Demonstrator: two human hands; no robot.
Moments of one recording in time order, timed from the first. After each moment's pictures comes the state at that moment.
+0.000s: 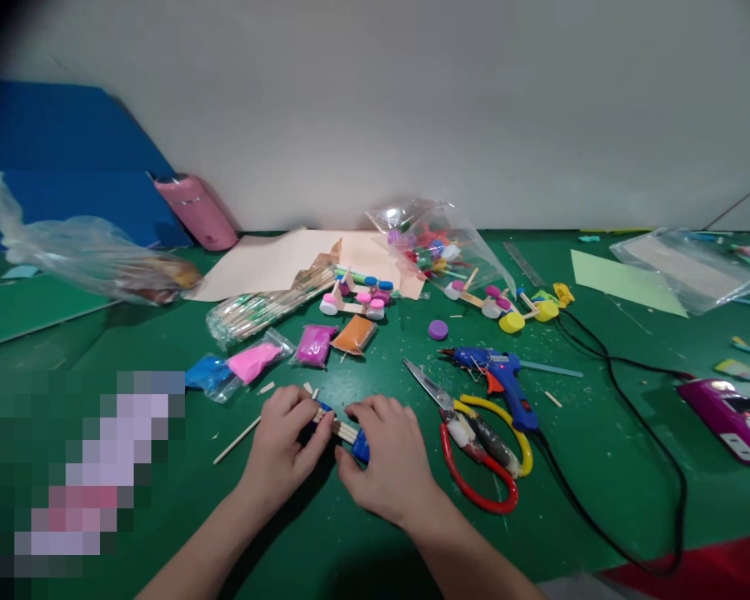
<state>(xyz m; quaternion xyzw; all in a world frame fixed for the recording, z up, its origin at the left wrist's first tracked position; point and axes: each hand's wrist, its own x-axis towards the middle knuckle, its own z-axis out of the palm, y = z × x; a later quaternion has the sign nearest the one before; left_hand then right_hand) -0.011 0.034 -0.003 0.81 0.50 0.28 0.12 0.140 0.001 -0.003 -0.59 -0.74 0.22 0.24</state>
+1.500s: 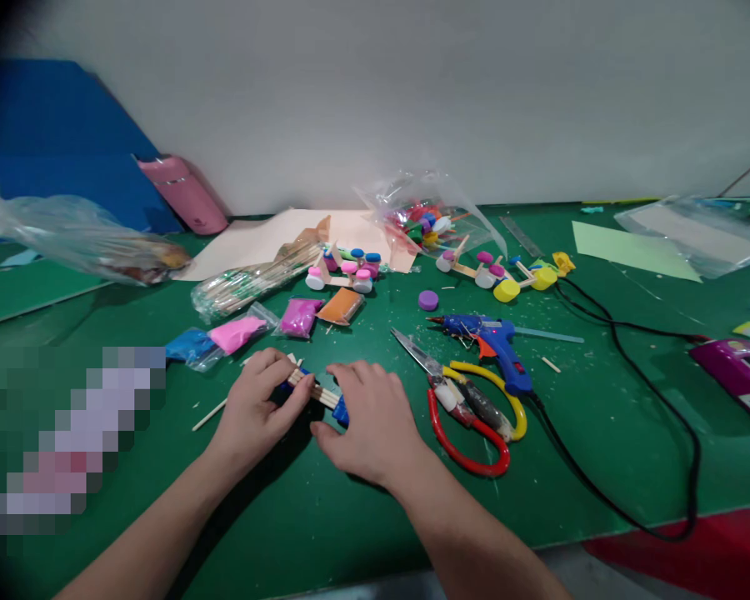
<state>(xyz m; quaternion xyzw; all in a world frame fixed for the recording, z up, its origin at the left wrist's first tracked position) -0.008 0.036 -0.007 0.81 0.49 0.29 0.11 0.150 0.000 -0.009 -0.57 -0.76 0.20 0.23</state>
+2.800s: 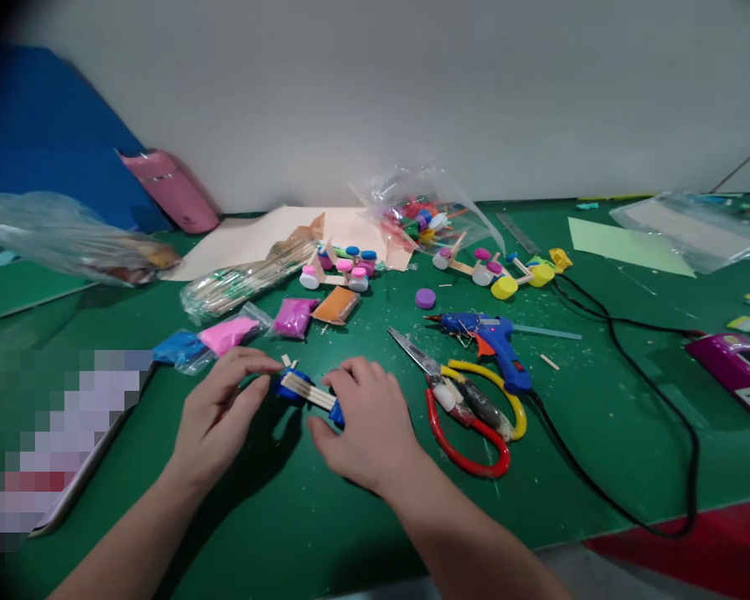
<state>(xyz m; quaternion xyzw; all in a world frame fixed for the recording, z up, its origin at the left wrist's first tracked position) -0.024 0.033 0.002 0.76 0.48 0.39 0.22 0.147 0.000 -0.008 -0.58 -0.75 0.20 0.26</state>
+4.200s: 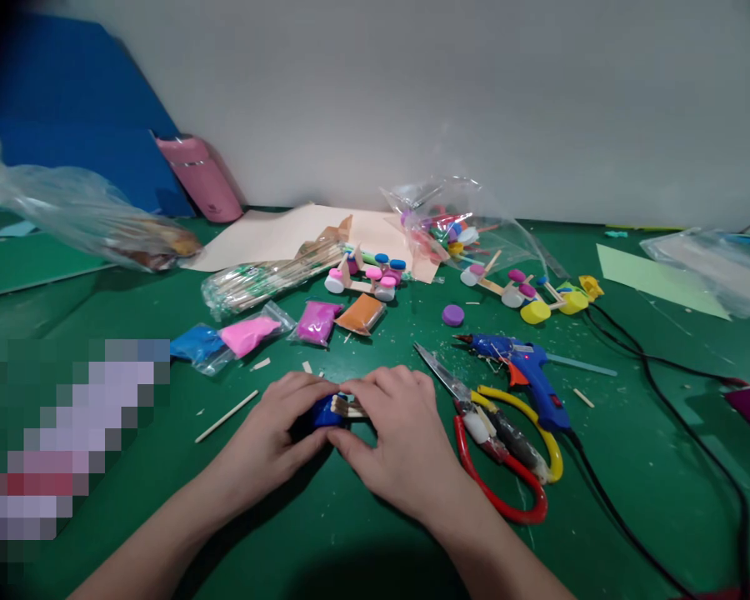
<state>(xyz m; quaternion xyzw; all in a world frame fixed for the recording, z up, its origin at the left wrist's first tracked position) -0.022 0.032 -0.004 0.83 0.44 0.21 0.27 0.151 0.010 0.009 -0.54 -0.79 0.17 0.24</state>
